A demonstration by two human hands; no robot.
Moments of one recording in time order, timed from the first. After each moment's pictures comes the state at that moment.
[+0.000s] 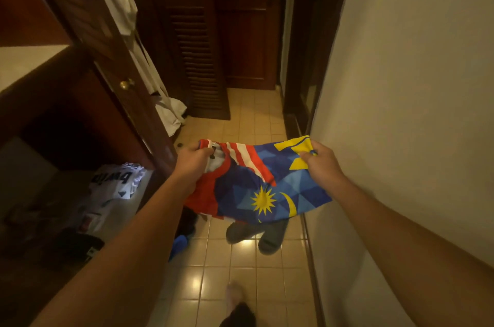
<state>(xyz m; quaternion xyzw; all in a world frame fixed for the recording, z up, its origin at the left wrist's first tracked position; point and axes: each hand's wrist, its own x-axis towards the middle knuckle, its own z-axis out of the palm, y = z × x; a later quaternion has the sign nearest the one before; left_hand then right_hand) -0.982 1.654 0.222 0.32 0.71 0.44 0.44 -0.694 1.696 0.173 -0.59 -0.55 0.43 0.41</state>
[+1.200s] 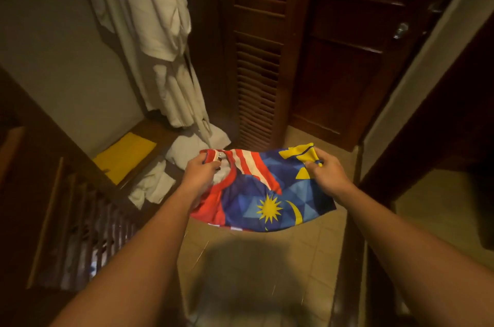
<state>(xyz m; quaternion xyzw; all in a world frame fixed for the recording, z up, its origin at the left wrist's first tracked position) -1.158 2.252 0.187 0.19 0.77 0.52 0.33 -0.906 2.408 0.171 -0.45 -0.71 0.47 0.26</state>
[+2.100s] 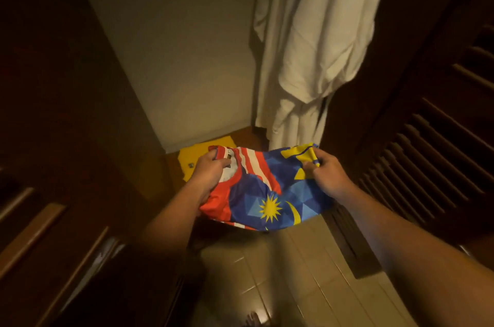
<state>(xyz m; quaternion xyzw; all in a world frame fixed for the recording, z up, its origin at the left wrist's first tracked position) -1.493 2.338 0.180 -0.07 0.77 0.61 0.19 -1.400 2.607 0.144 -0.19 -0.82 0.53 0.09</state>
